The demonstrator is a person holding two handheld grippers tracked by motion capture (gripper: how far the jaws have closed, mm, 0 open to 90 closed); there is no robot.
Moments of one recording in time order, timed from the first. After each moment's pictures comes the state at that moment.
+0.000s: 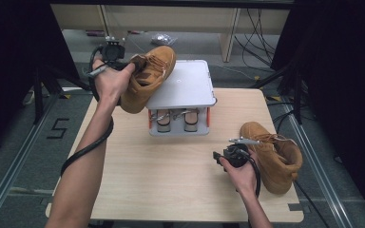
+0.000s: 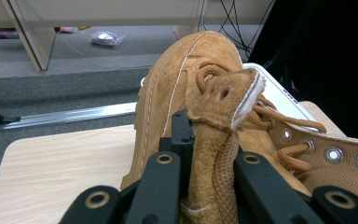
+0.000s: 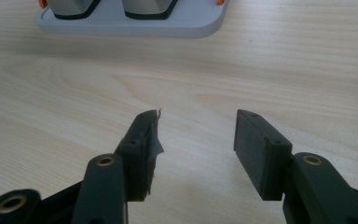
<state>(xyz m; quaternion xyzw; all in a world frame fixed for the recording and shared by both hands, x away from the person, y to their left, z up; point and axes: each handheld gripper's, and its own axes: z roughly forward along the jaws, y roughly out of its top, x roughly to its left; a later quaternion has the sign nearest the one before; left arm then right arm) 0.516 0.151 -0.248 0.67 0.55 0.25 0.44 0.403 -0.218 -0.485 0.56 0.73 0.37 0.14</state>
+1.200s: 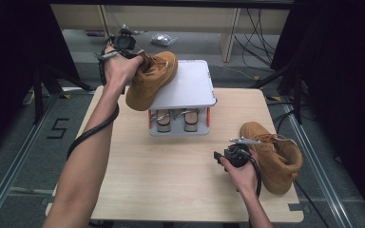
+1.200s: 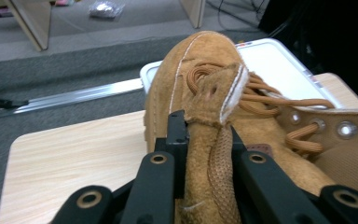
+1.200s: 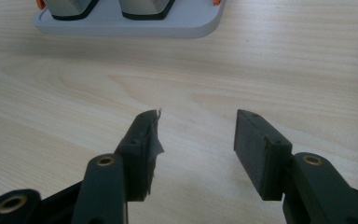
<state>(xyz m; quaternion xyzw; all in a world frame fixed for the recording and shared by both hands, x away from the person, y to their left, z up) 0.562 0.139 -0.242 0.72 0.55 0.23 0.36 0.402 -0.218 -0.485 0.57 0.72 0.38 0.13</state>
